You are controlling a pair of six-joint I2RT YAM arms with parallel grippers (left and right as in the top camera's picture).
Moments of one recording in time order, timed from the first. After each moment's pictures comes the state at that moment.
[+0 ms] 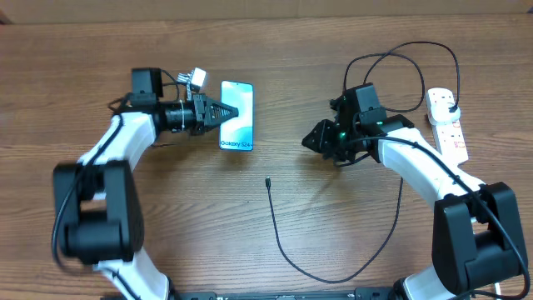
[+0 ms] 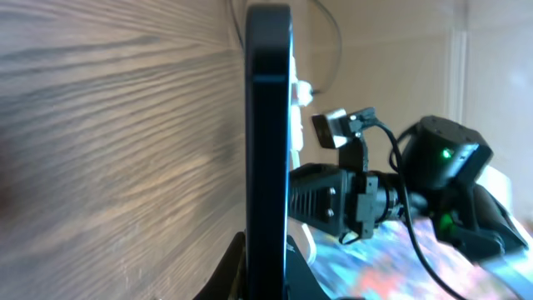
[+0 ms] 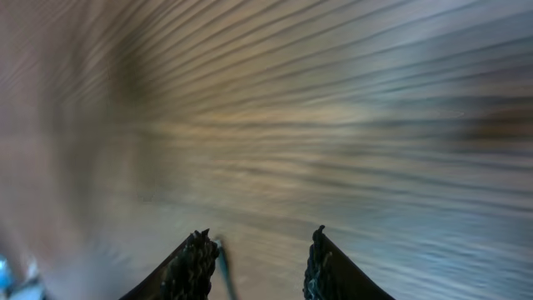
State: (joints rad) left arm 0.04 1.89 1.20 -0.37 1.18 -0.36; right arm 0.27 1.73 1.07 -0.50 -0.46 0.57
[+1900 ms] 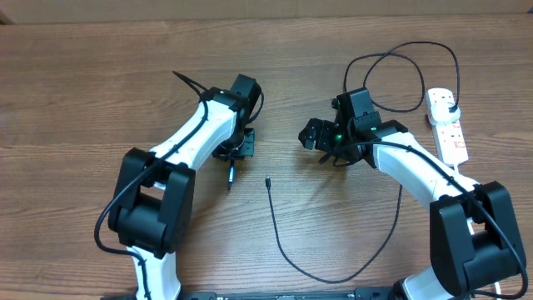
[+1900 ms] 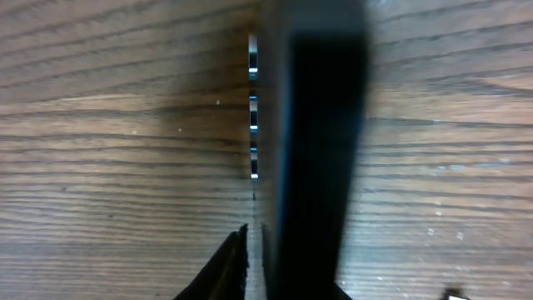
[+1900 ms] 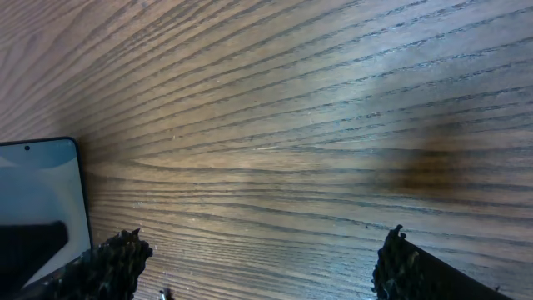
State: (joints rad) left arm -0.41 2.02 1.44 -0.98 -0.09 -0.37; right arm 0.31 1.73 1.03 -0.41 -0.27 0.56
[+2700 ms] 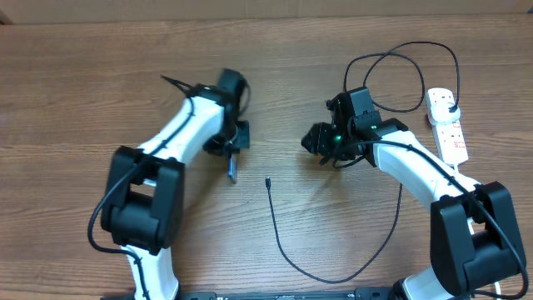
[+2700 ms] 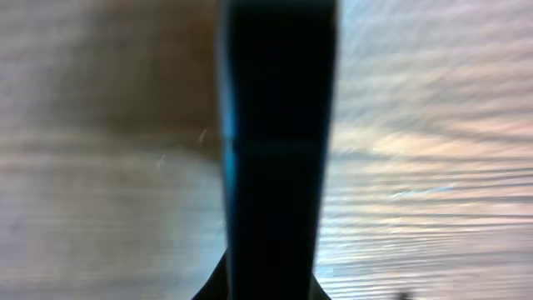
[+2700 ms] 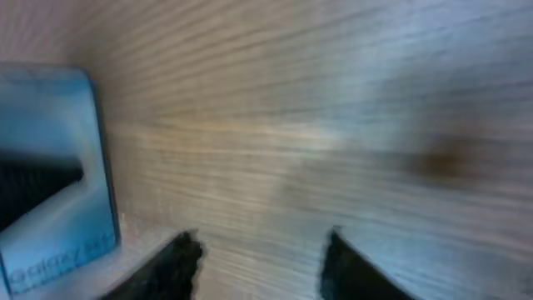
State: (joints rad) left arm -0.29 2.01 1.44 -0.90 0.14 -0.35; right arm 0.31 1.73 1.07 -0.51 -0.36 0.47
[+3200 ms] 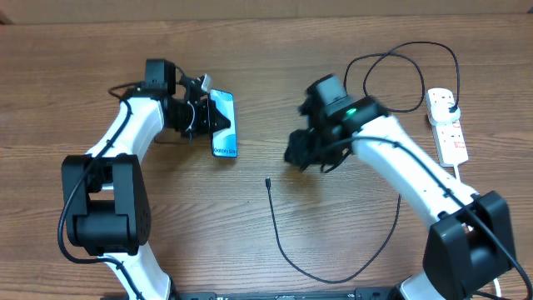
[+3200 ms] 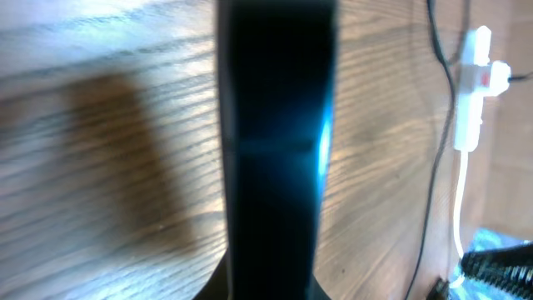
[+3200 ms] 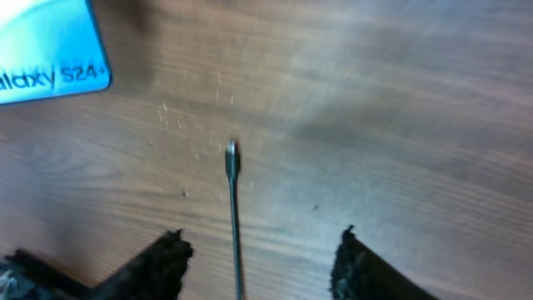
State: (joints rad) left arm -0.02 1.96 1.31 -0.63 0.76 -0.13; right arm 0.51 1.73 1.33 -0.95 -0.29 0.41
